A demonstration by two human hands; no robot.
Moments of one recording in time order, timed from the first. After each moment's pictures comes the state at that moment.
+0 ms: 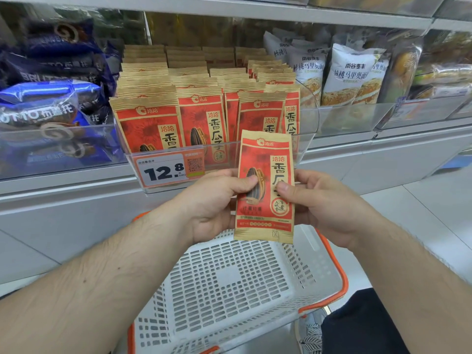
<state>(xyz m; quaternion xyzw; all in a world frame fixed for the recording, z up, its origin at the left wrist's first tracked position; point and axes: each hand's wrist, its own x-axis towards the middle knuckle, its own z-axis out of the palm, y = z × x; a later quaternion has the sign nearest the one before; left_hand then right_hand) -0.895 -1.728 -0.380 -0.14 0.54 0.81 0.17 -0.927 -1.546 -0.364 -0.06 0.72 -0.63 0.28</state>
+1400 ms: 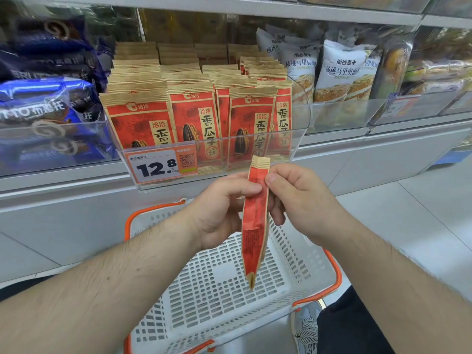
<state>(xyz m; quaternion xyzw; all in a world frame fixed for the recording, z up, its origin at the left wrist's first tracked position) -0.888 -1.710 -0.397 0.02 0.55 0.81 0.17 -0.910 -1.563 -0.368 -0.16 0.79 -0.58 0.14</state>
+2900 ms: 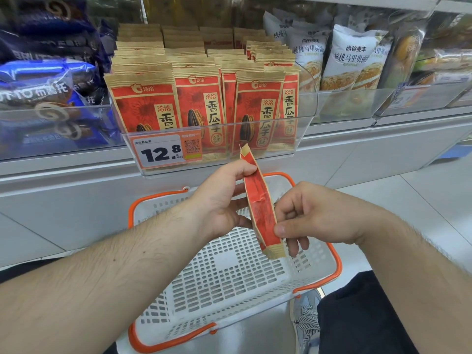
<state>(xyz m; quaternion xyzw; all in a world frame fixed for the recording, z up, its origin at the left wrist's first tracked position) -0.886 -1.700 -0.394 -0.23 0.51 0.82 0.14 -0.915 -1.529 -0.367 -0.27 0.81 -0.36 0.38</state>
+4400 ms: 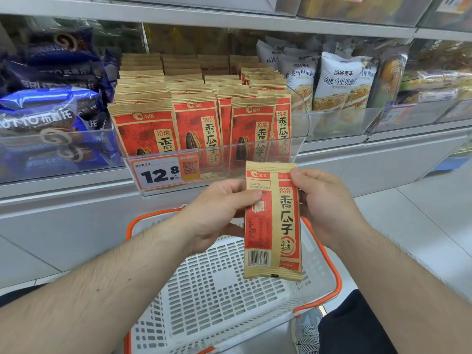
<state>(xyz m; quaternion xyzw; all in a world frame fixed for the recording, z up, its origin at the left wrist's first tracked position) -0.884 -1.718 -0.388 -0.06 0.63 0.76 0.17 -0.920 -1.549 -0.364 0.05 0.74 -0.66 0.13</state>
